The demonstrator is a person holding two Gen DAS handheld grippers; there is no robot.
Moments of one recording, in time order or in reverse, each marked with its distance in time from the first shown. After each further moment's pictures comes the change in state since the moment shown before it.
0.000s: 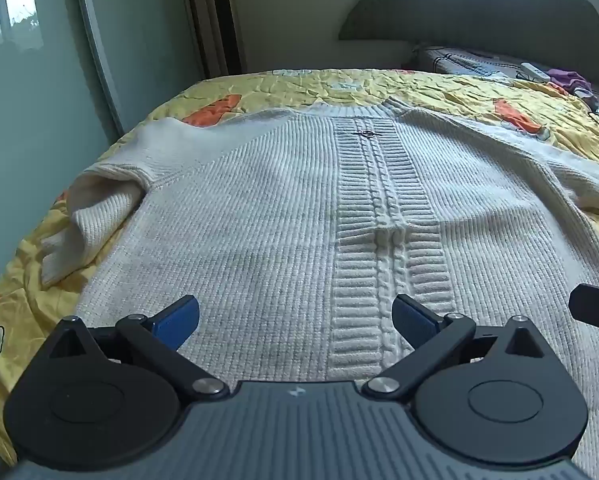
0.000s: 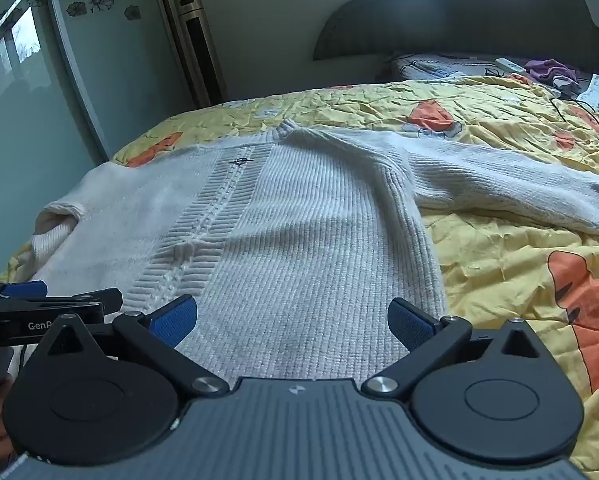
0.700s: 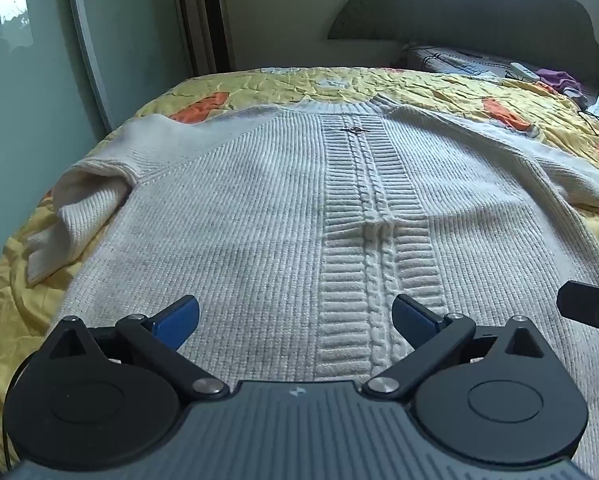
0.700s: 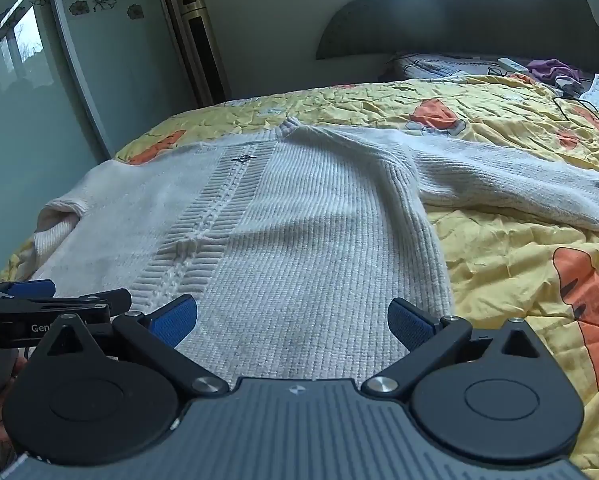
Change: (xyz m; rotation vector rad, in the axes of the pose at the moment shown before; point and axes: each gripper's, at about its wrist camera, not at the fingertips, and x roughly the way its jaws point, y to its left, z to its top) left arm 0.003 0.001 -0.004 -0.006 -0.003 -0.036; right arm 0.002 0.001 -0.004 0.006 0.003 0.008
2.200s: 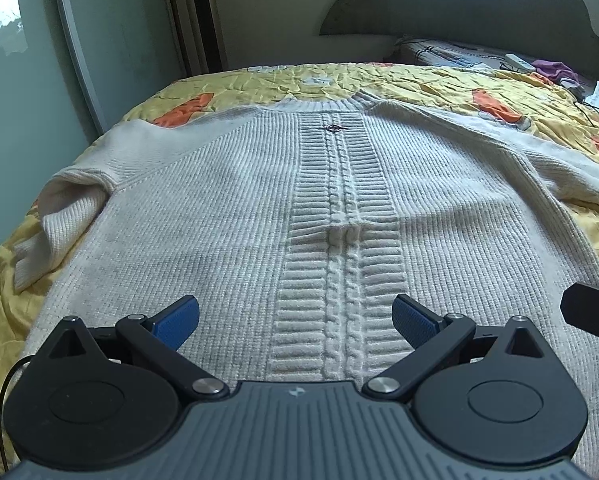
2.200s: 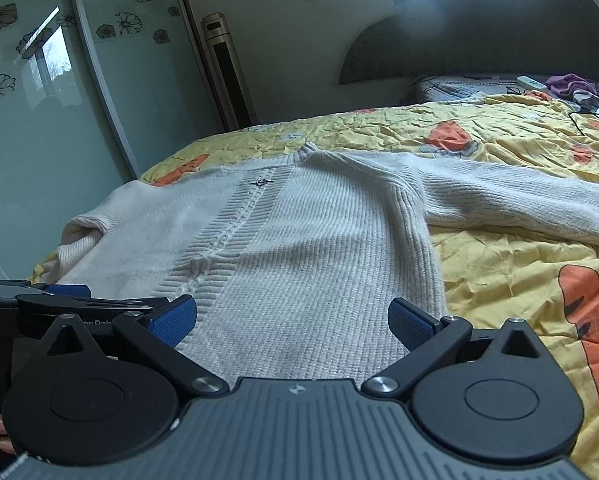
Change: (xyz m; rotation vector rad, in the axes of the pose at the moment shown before) left arm 0.005 -0.034 0.006 0.026 0.011 0.003; right arm -0.010 -0.021 -0.004 -0.004 -0.076 0.092
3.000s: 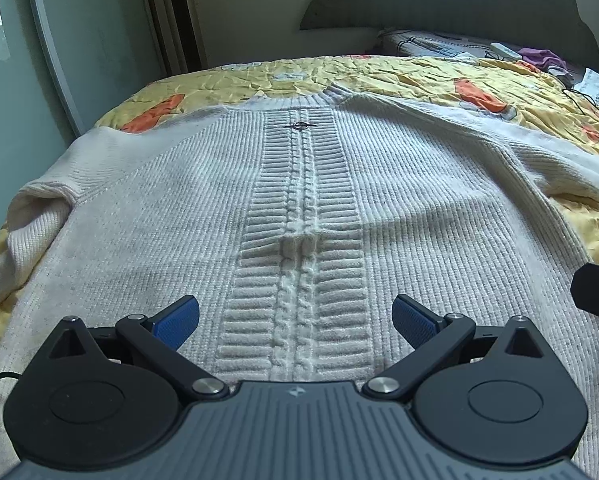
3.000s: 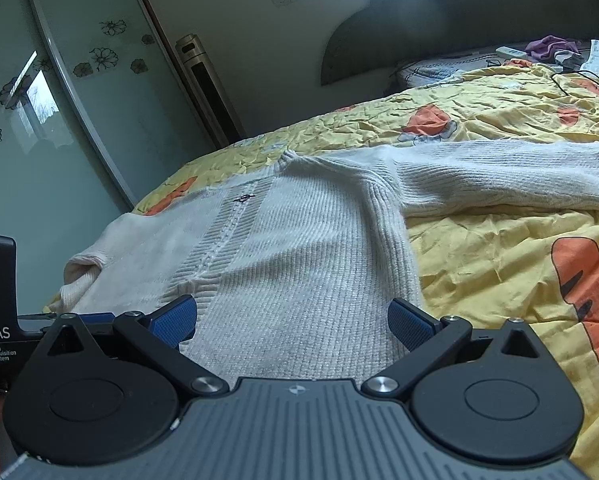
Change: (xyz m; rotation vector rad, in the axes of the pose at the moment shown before) left arm 0.022 -0.030 0.012 0.035 0.011 -0.028; right arm 0.004 -0.037 0.003 0.139 -0.026 0.035
